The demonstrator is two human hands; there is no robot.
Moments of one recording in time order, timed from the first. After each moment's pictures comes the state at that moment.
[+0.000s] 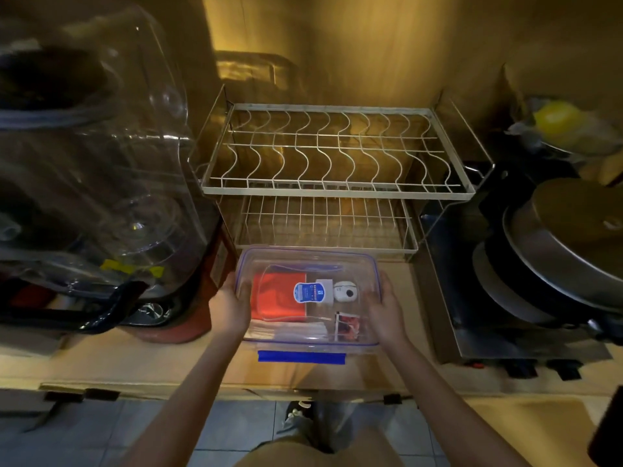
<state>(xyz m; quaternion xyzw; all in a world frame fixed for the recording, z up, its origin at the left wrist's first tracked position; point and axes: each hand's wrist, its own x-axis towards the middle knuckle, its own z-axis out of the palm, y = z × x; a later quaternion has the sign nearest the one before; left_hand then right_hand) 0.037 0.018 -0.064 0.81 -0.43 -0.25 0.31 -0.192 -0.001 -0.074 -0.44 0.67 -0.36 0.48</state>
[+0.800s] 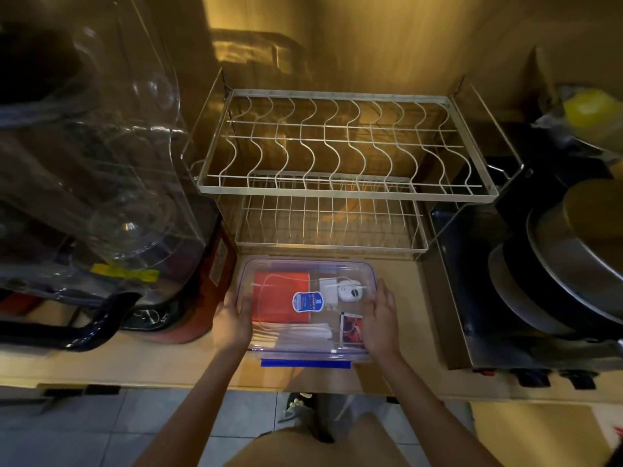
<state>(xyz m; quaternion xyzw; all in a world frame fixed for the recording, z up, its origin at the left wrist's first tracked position) 0.041 0.020 -0.104 0.84 -0.36 -0.32 0.26 -0.180 -0.005 -0.120 -0.52 0.72 -0.28 0.37</state>
